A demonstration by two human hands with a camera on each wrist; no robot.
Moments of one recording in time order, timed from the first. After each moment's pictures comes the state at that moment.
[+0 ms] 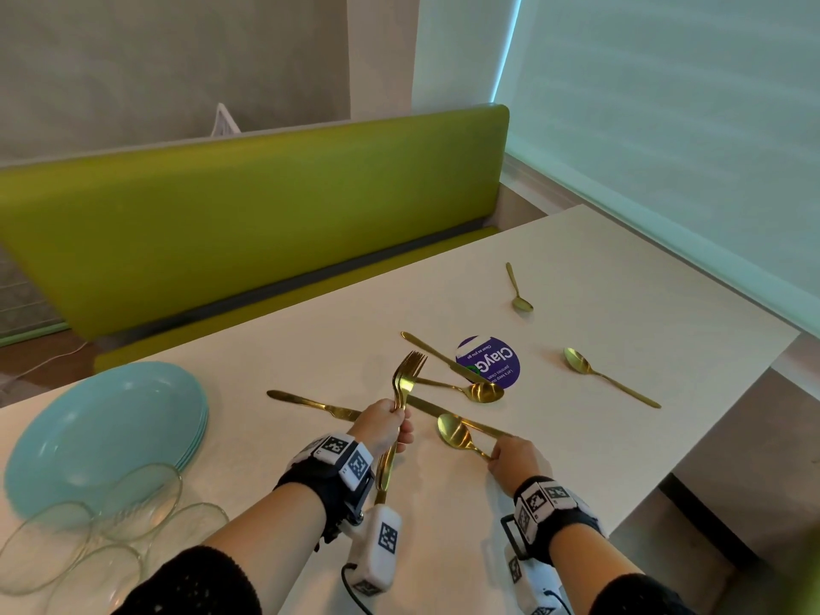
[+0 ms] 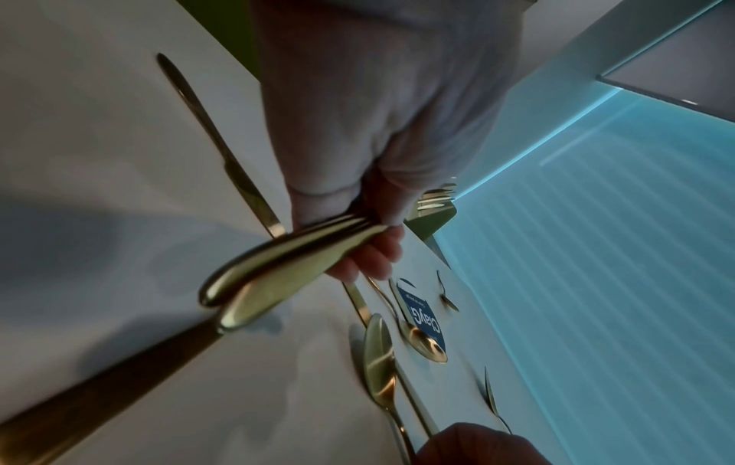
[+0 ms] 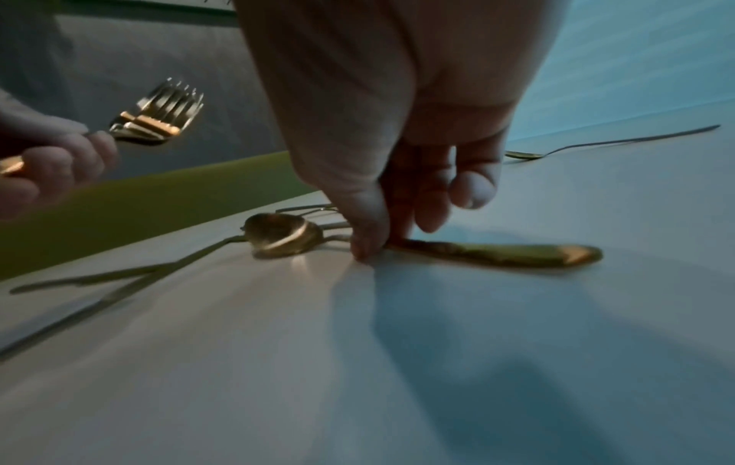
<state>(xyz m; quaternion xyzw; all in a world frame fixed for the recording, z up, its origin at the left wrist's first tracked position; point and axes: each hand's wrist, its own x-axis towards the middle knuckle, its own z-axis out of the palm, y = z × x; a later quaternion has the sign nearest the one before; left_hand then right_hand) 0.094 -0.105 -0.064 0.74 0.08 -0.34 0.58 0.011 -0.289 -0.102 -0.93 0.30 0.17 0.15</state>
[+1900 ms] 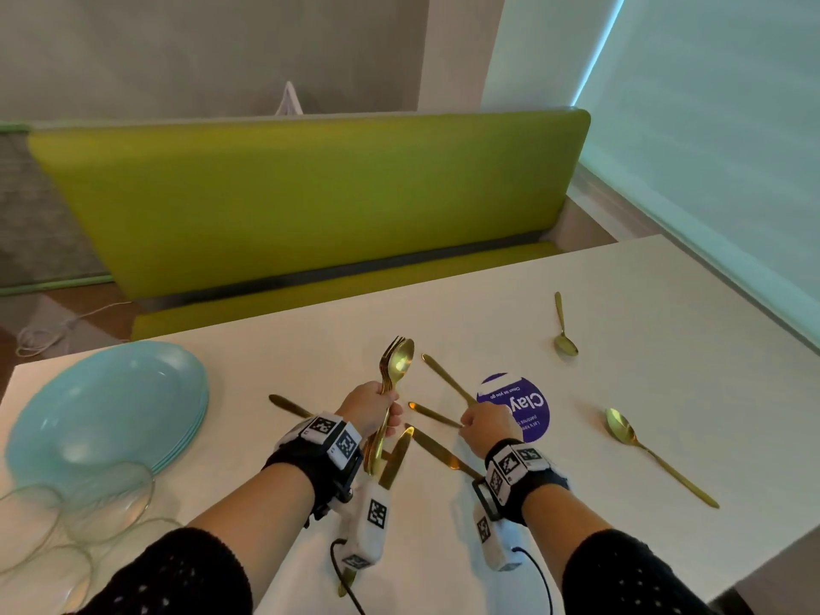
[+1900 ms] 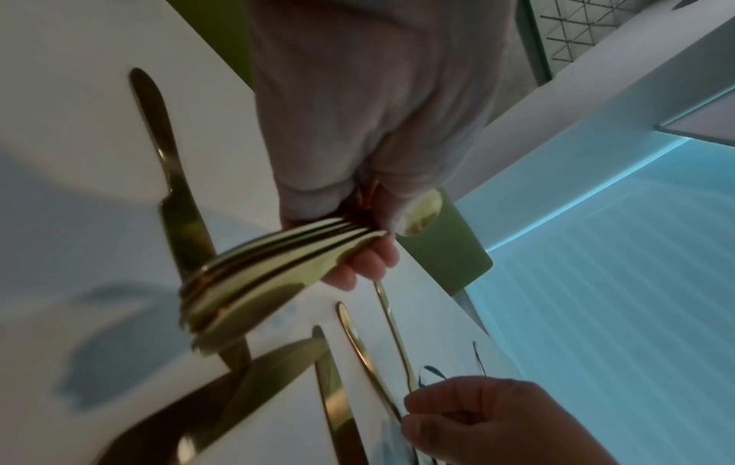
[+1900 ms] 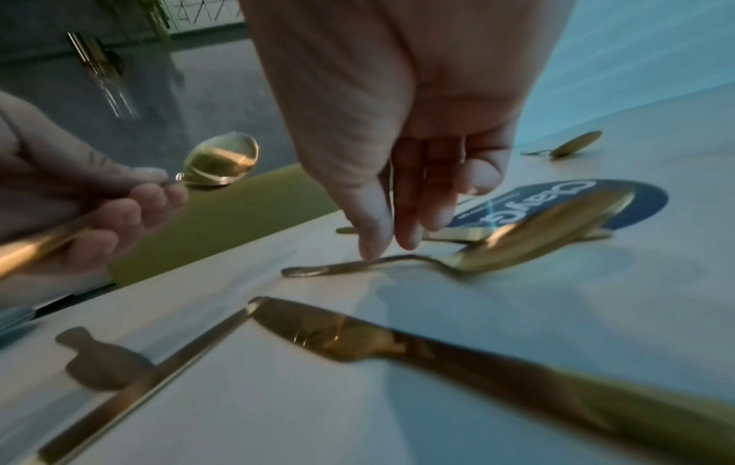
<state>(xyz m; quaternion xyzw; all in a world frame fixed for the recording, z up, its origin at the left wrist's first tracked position) 0.165 -0.114 -0.068 0.71 0.17 -0.28 0.62 0.141 -0.293 -0.086 -0.96 0.16 0.21 0.13</state>
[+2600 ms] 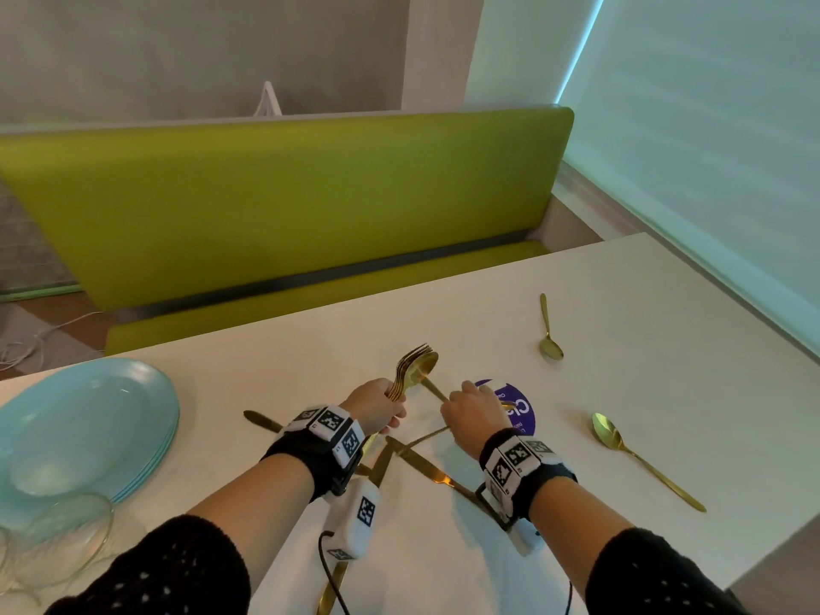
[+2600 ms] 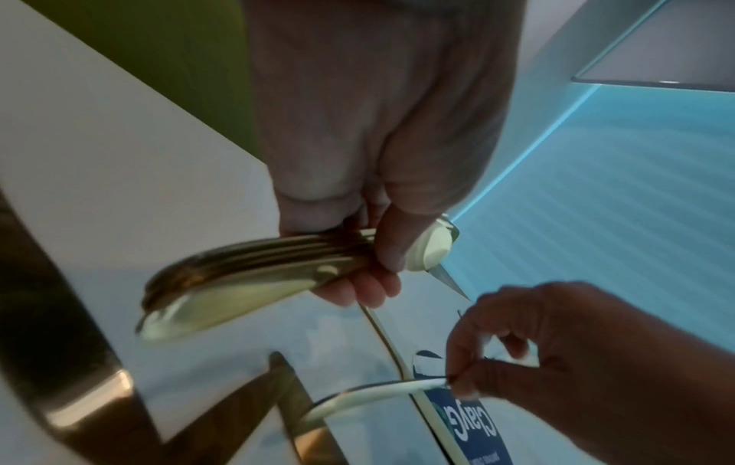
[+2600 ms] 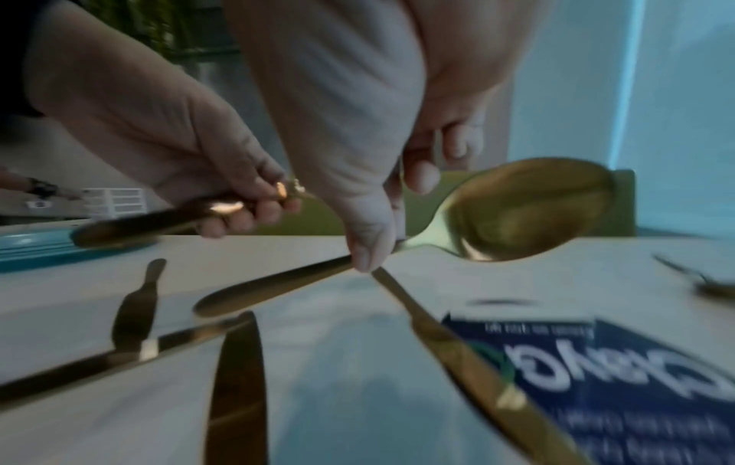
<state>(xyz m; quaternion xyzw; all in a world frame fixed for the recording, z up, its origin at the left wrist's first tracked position) 0.188 -0.142 -0.057 0.81 0.05 -0.32 0.49 0.154 -0.300 -0.055 -0.97 -0.15 0.15 -0.13</state>
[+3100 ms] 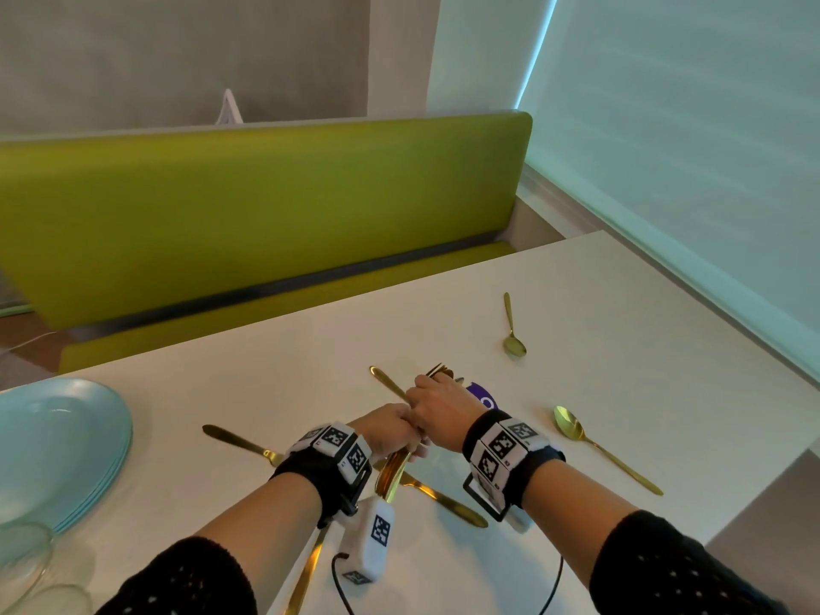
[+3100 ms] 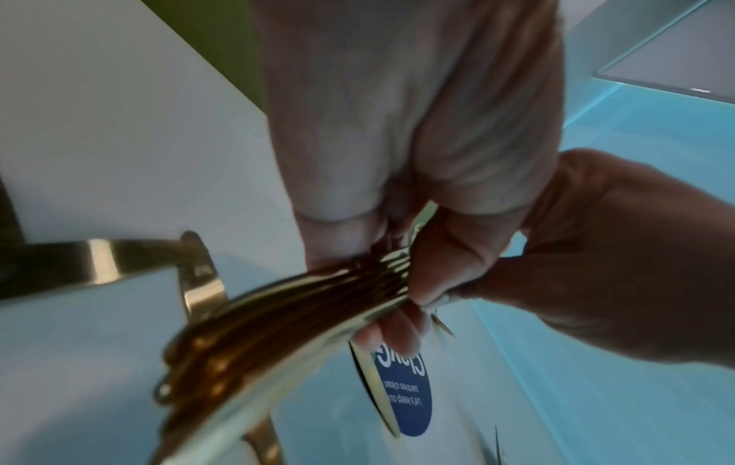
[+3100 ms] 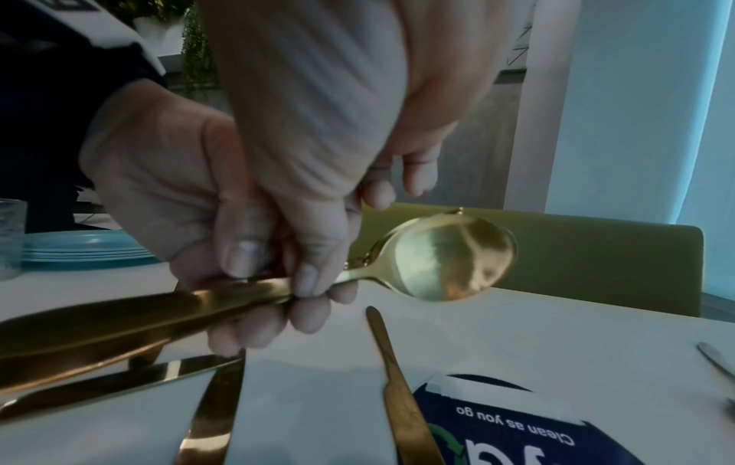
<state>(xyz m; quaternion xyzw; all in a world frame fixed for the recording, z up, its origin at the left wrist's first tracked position) 0.162 -0.198 -0.048 0.75 -0.03 -0.43 0.50 0.148 -0.315 -0.014 -0.93 -0.32 0.12 -0.12</state>
